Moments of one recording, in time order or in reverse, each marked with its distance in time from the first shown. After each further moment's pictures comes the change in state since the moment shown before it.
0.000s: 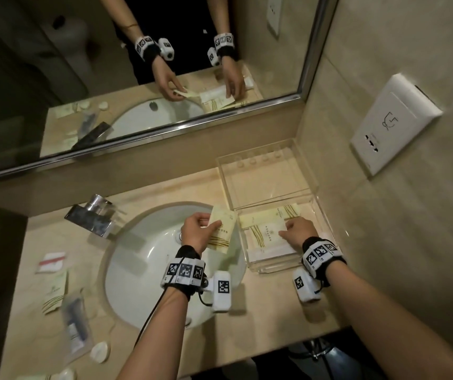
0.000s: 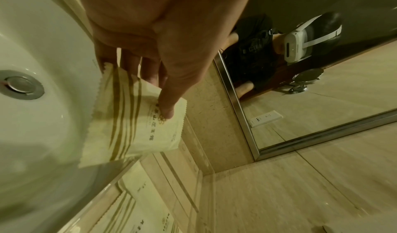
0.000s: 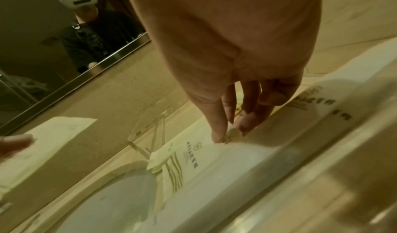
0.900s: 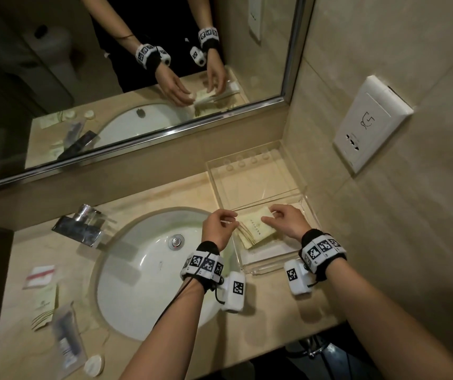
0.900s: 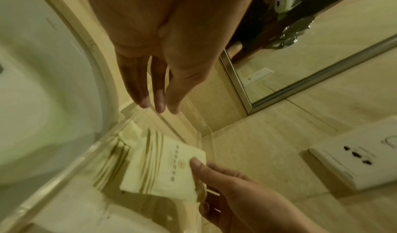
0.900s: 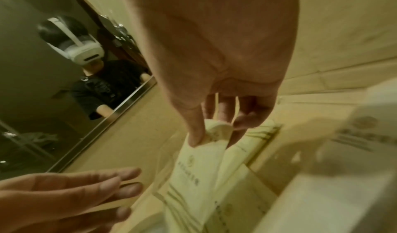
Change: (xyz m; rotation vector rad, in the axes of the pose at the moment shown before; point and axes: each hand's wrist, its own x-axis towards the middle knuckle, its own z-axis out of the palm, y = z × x) left_hand -0.008 0.023 0.055 0.099 -0.191 0.187; right_hand -0.012 -0.014 -0.023 0.298 0.018 -0.253
